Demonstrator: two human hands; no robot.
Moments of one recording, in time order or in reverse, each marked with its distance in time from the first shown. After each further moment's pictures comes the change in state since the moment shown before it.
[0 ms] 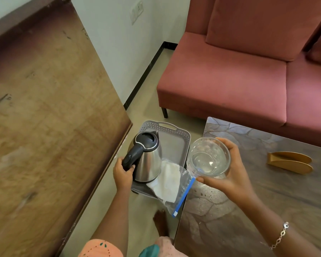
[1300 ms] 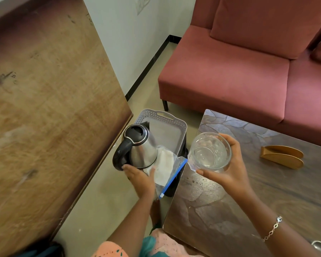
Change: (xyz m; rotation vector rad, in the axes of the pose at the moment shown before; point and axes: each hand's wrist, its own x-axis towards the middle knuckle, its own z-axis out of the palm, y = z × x) left_hand -0.112 -0.001 0.053 0.112 0.007 -0.207; right_hand -0.034 0.016 -0.022 0.001 0.000 0.007
